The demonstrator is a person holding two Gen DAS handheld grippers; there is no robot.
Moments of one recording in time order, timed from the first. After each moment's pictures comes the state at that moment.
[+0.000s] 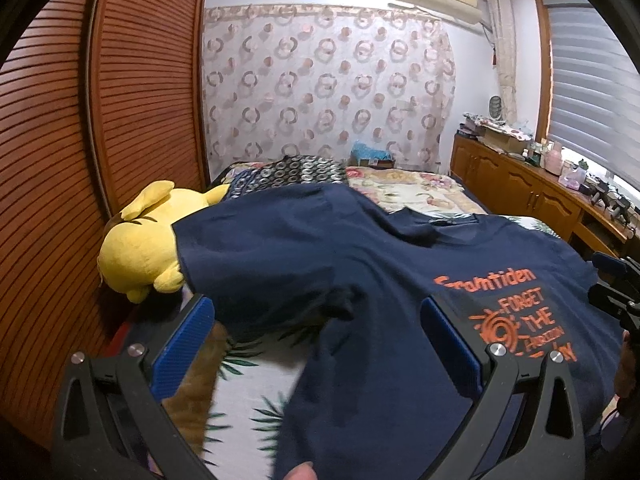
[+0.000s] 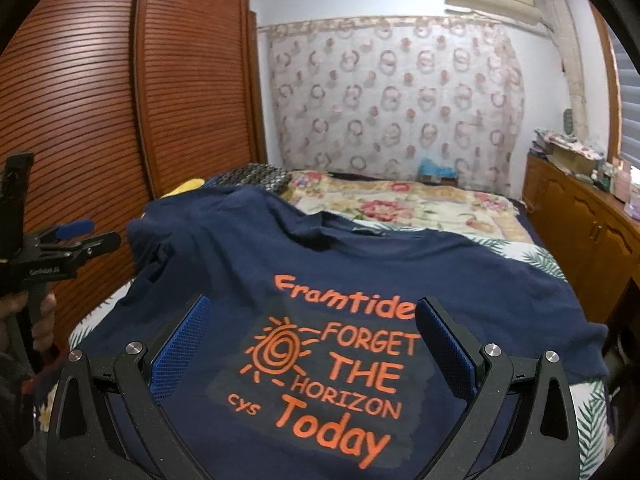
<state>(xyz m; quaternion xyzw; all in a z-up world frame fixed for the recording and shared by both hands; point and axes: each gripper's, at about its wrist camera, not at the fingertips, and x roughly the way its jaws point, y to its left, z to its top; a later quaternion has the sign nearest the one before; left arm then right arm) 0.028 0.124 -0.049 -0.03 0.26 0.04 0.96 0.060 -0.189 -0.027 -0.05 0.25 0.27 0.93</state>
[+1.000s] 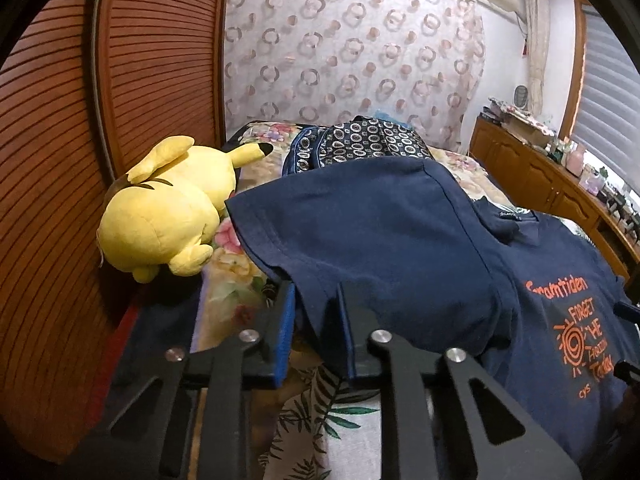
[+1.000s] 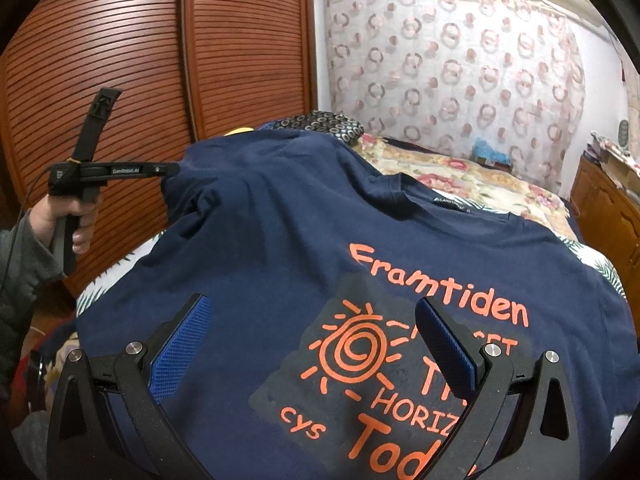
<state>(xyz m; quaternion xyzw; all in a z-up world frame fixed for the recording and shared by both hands) 0.085 0.232 -0.088 -0.07 0.33 0.04 0.94 0.073 -0.124 -0.067 -0.10 0.30 0.34 0.89</state>
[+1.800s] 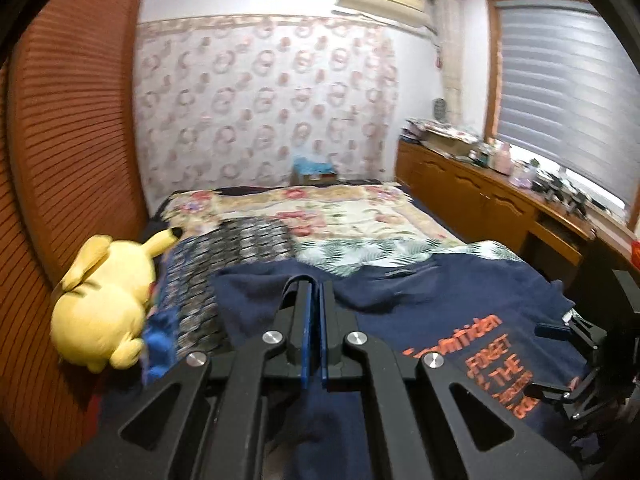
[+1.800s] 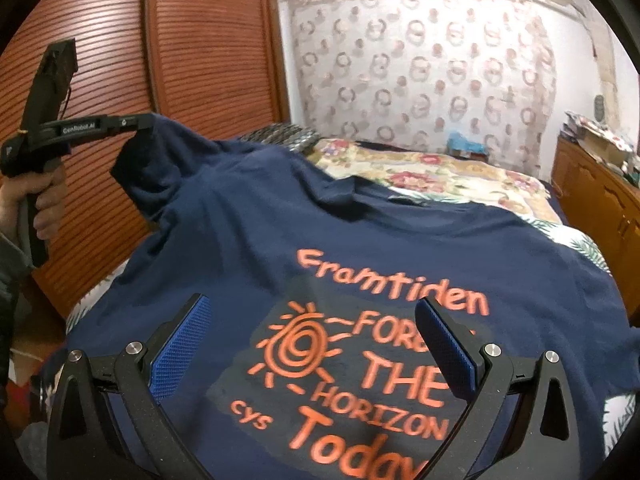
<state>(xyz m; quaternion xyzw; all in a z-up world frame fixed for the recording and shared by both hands) 0.110 0.124 0.016 -0.01 0.25 -0.09 0.96 0.091 -0.176 -0.056 -0.05 0.29 0.30 0.91</state>
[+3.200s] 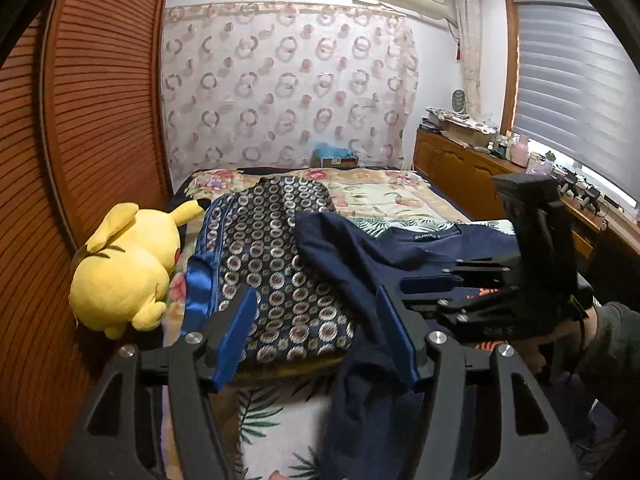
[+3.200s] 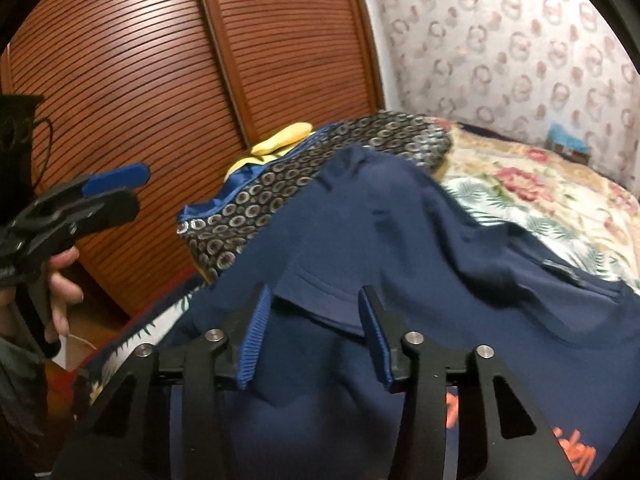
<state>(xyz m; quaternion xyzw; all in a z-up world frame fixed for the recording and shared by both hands) 0.064 0.170 -0.018 -0.02 0.27 -0.04 0.96 0.188 -0.024 -0.061 -0.07 0.36 0.47 0.81</state>
